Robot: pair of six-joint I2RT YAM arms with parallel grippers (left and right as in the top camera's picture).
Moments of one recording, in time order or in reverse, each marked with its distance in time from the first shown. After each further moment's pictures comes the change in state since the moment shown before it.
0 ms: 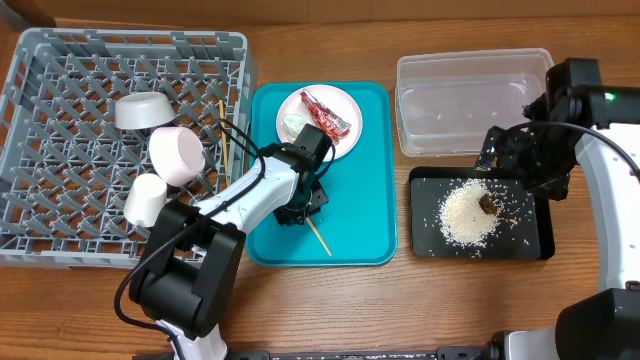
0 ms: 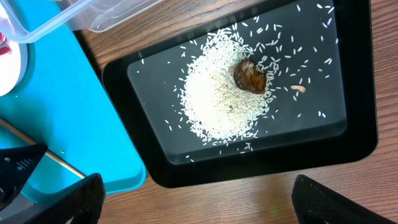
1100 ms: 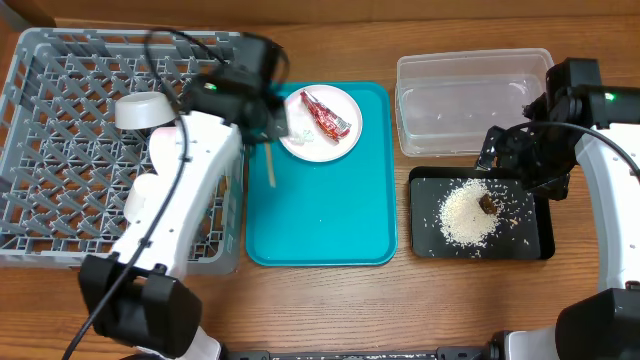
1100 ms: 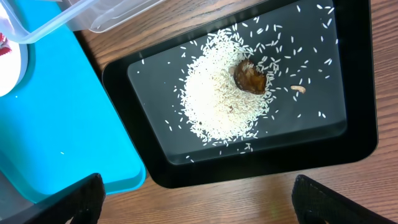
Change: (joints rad) left arm 0.207 -0.136 0.499 -0.292 -0.101 0.571; right arm 0.000 0.000 0.000 0.001 0.000 0.000
